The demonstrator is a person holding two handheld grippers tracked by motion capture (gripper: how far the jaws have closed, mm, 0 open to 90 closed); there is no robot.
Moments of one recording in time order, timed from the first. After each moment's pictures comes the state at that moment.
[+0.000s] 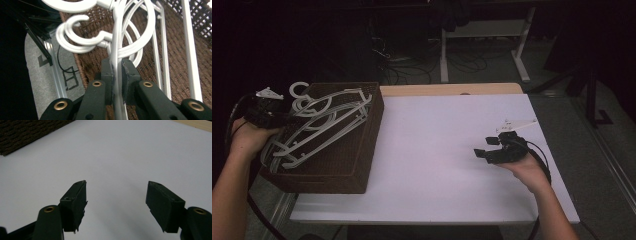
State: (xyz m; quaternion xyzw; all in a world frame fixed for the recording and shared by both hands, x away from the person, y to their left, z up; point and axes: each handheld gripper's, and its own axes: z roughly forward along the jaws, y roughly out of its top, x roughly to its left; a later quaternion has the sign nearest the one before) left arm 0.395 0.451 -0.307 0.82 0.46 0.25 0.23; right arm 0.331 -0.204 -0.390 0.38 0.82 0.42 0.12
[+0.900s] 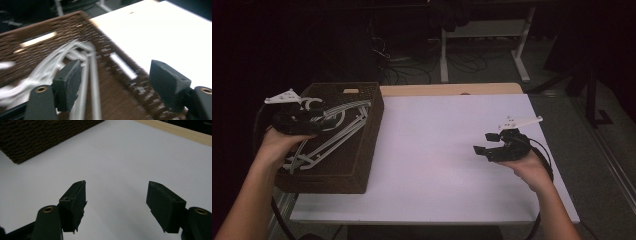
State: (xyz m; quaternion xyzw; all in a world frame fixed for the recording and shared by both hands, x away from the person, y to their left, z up) left arm 0.359 0.362 -0.297 0.80 0.37 0.16 0.45; right arm 0.324 -0.203 -0.369 0.36 0.81 0.45 0.12
